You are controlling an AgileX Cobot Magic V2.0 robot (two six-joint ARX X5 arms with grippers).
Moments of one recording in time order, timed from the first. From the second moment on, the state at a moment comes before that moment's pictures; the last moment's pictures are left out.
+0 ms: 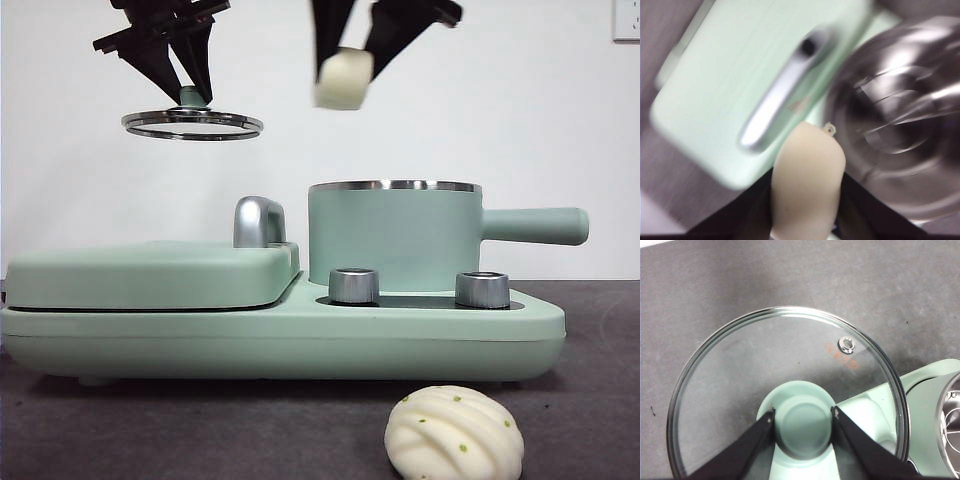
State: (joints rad) left arm -0.25 2.15 2.57 -1.31 0.17 0.06; right arm 0.64 1.81 1.98 -1.25 -0.13 0.19
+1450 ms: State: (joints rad) left arm -0.25 2.15 2.57 -1.31 0.17 0.06; right arm 0.51 2.16 2.25 -1.34 -0.16 0.10
